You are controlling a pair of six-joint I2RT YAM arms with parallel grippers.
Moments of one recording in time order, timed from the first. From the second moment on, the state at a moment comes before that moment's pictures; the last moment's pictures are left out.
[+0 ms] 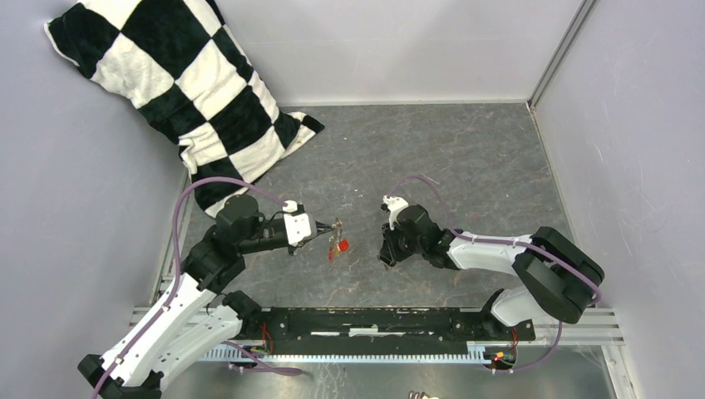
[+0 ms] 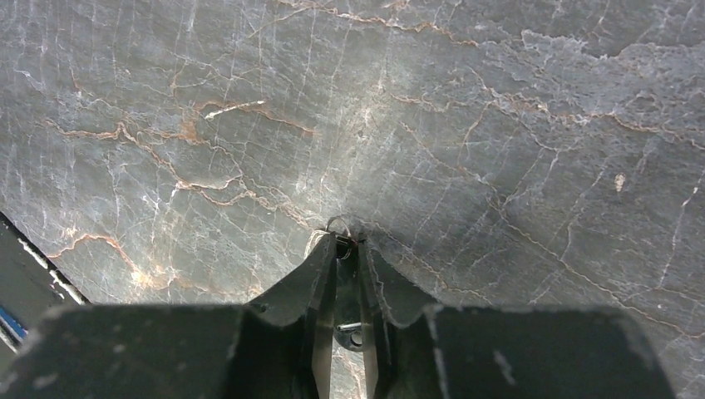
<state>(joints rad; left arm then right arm) -0.62 0.65 0.74 -0.37 0.63 0.50 0.82 1.44 0.53 0.14 -0.09 0.37</state>
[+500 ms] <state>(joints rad) -0.62 0.64 0.73 -0.37 0.62 0.50 0.84 1.45 0.55 0.15 -0.09 0.37</state>
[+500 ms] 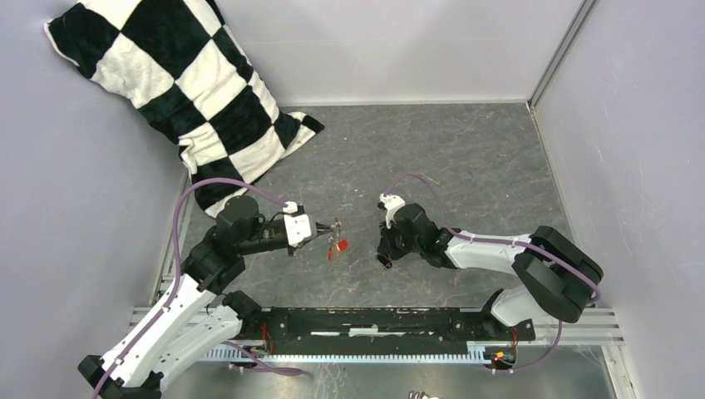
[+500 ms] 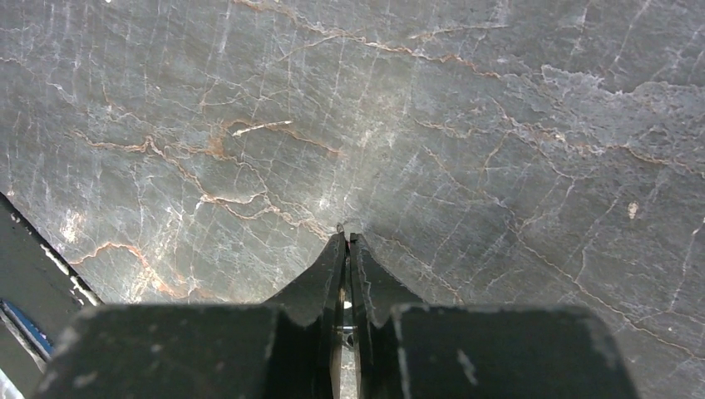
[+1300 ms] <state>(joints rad) -0.62 0.65 0.71 -0.36 0.60 0.45 0.87 1.10 0.55 0.17 -0.25 0.30</state>
